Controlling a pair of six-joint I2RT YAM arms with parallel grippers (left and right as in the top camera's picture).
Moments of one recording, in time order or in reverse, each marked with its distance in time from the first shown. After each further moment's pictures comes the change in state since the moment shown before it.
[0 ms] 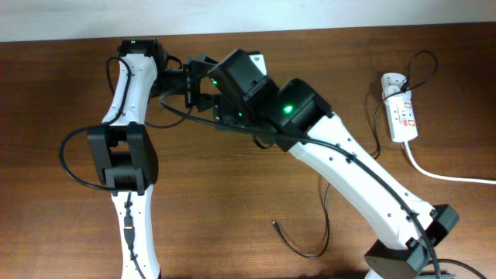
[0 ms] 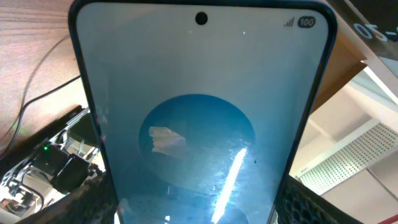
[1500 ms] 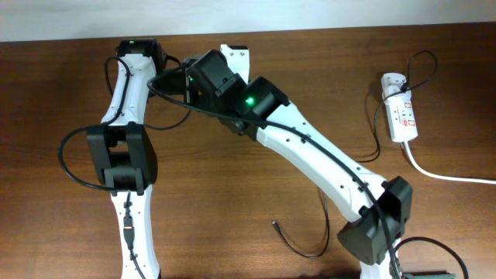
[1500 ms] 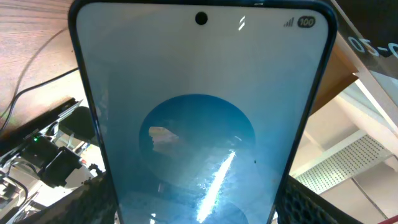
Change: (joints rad) left arm 0.006 0.000 0.000 0.000 0.000 -0.072; right arm 0.001 0.175 0.001 0.177 0.151 0.070
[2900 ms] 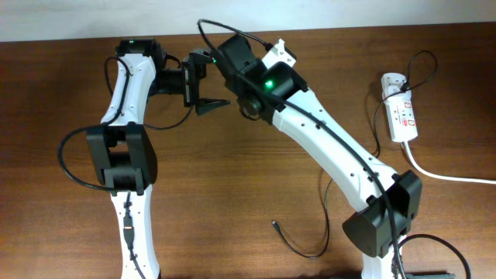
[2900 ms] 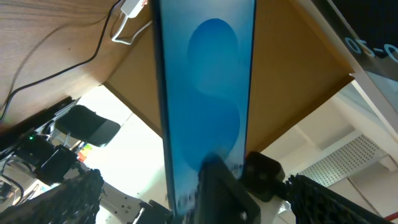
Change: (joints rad) left arm 0.001 0.000 0.003 0.005 0.006 -0.018; right arm -0.106 -0.002 0.000 -0.015 -0.048 0.651
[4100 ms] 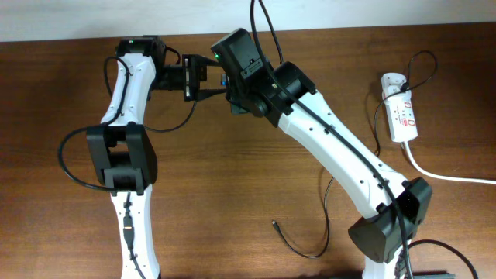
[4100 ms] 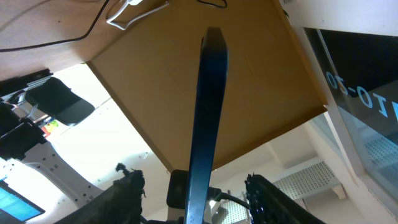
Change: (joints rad) left arm 0.000 0.000 0.003 0.159 0.008 -0.381; right arm 0.006 -0.043 0.000 0.052 -0.147 0.756
